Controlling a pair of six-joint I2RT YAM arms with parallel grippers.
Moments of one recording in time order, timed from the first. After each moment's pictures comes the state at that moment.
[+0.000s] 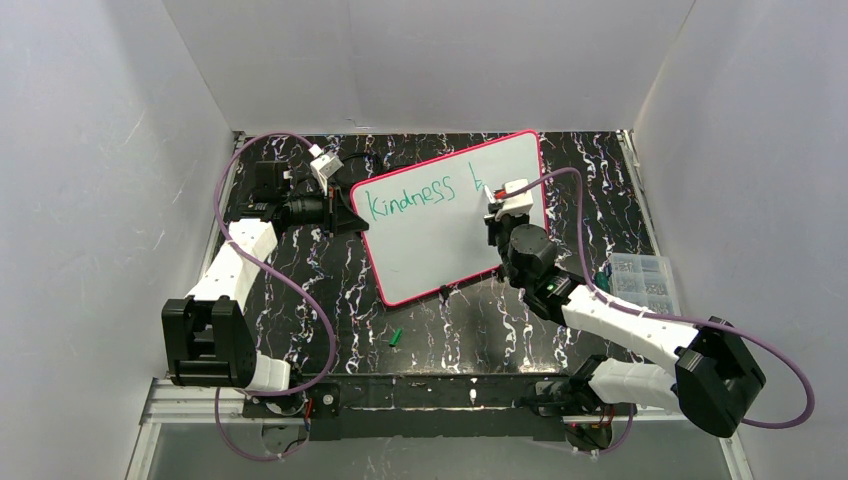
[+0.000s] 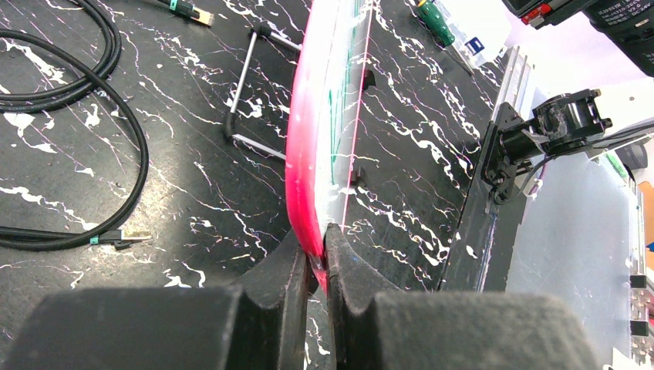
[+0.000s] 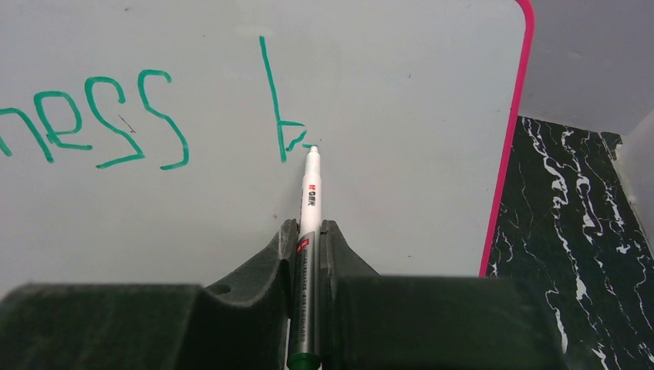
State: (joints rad) left arm -0.04 1.40 1.06 -0.45 1.05 0.19; right arm 0.81 1.15 0.63 0.47 0.59 -0.06
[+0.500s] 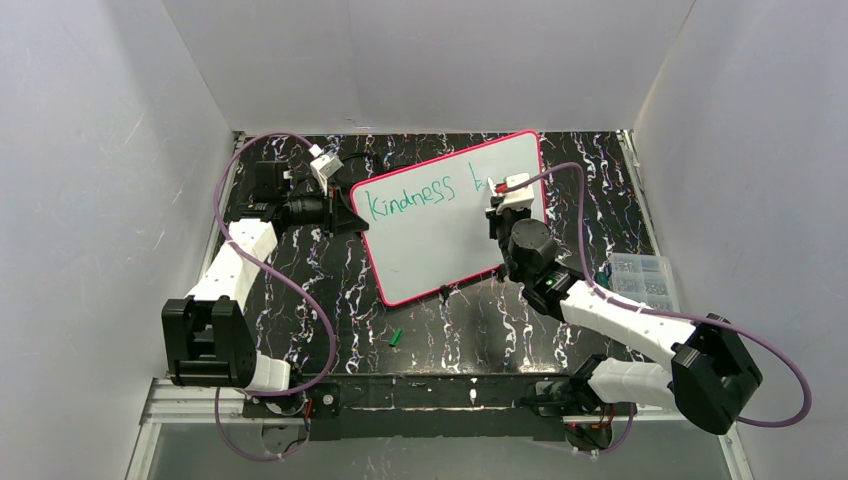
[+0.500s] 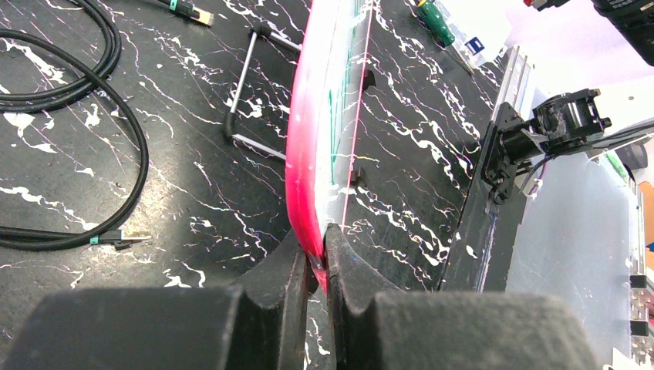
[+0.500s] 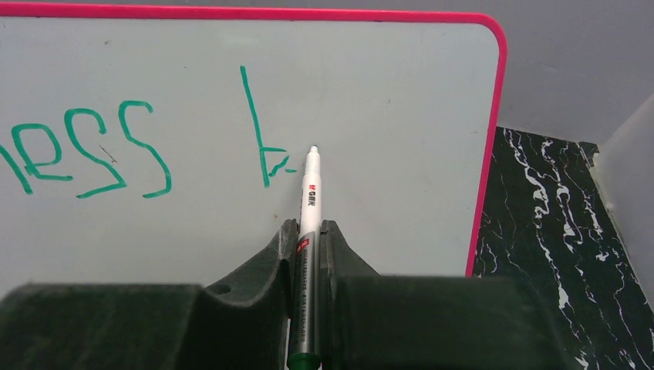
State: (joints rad) left arm -0.04 1.40 1.06 -0.45 1.05 0.19; right arm 0.79 1.17 0.65 0.50 0.61 -0.09
